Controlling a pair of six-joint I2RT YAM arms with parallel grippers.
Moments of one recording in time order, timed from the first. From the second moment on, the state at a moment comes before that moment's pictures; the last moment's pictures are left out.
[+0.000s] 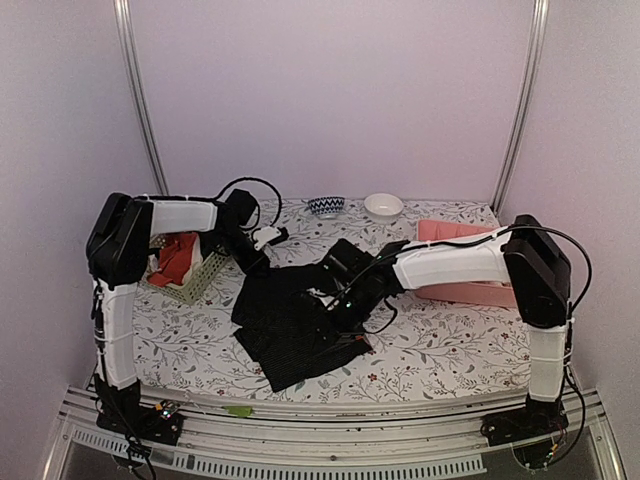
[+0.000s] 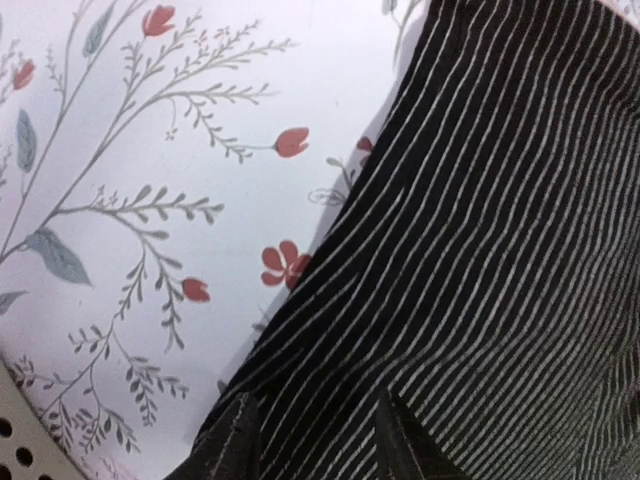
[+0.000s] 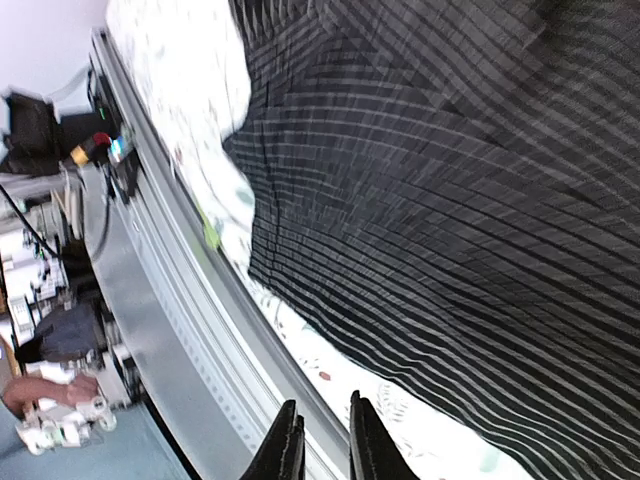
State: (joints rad) left arm -0.40 2.18 1.59 -0.62 0.20 0.52; right arm 0.98 2.07 1.45 -0.57 -0.66 0.45
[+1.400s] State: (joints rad) left arm -0.37 2.01 1.48 -0.71 0.57 0.68; right arm 0.76 1.95 1.49 -0.56 -0.42 0.50
